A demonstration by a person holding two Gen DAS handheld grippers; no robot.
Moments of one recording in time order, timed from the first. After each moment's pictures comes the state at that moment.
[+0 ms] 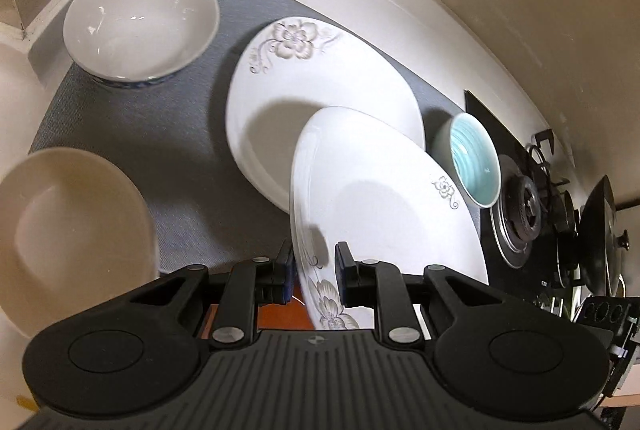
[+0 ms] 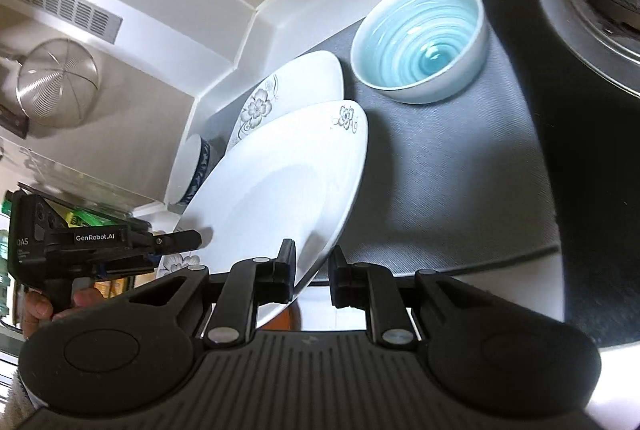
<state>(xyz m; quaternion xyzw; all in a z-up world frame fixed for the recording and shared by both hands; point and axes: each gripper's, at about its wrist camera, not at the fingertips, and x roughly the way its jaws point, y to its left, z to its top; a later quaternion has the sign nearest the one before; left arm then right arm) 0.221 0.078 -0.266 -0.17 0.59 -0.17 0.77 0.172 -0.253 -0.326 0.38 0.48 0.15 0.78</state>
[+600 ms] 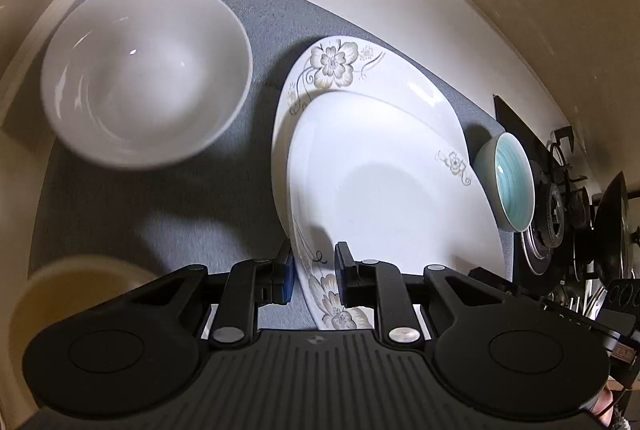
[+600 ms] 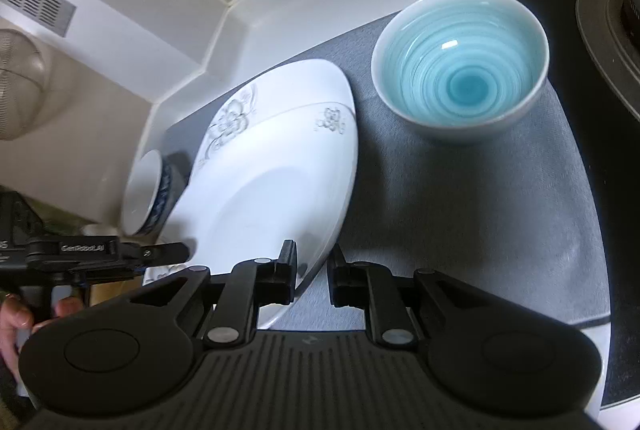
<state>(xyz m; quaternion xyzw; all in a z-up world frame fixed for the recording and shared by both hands) 0.285 0.097 -0.295 -0.14 0.61 -0.19 0.75 0.232 -0.210 -0.330 0.34 0.50 0.08 0.80</state>
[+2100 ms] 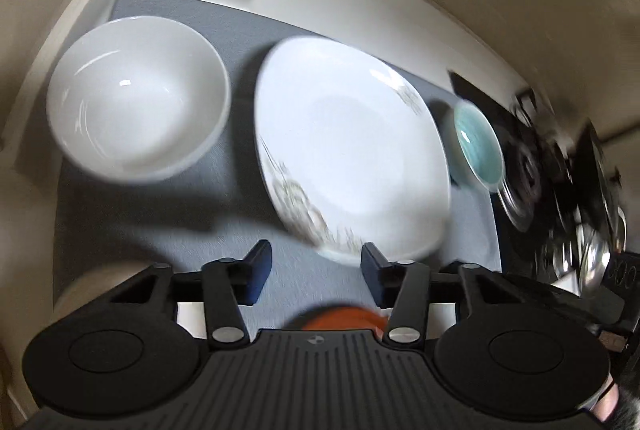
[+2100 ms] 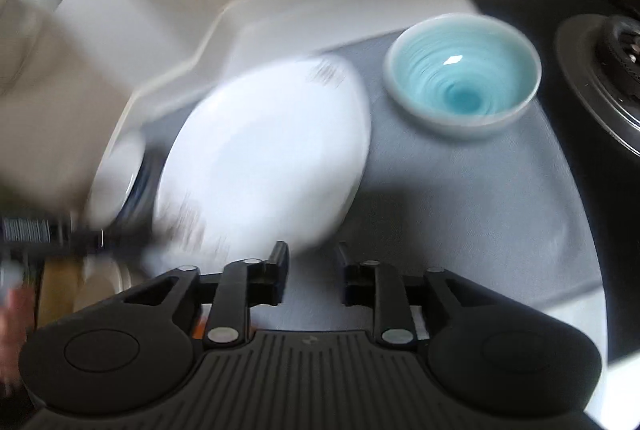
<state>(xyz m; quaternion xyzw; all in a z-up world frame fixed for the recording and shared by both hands) 0.248 0.110 -0.271 -0.09 0.58 -0.27 0.76 0.193 -0.144 -0.313 0.23 0.51 0.03 0.83</state>
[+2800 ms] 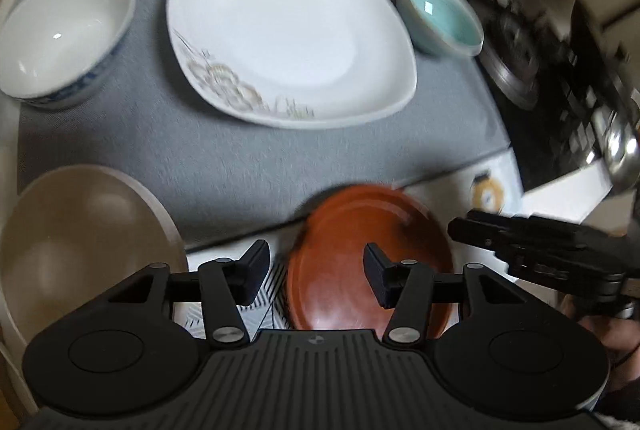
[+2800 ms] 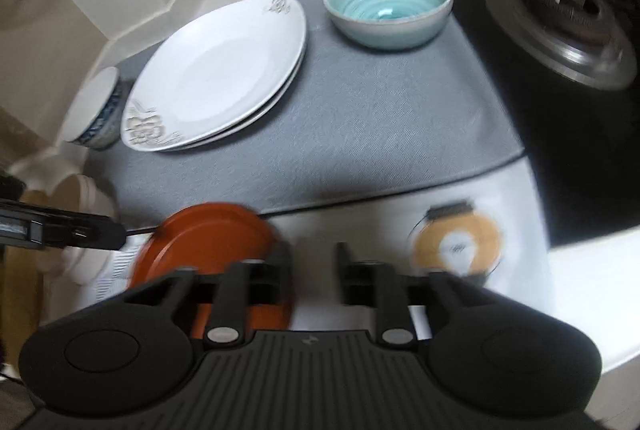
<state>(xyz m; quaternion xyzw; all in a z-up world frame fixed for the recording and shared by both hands) 0.188 0.059 -0.290 0.05 0.62 -0.31 0.72 0.117 -0.148 -0.318 0.25 0.52 -0.01 0.82</state>
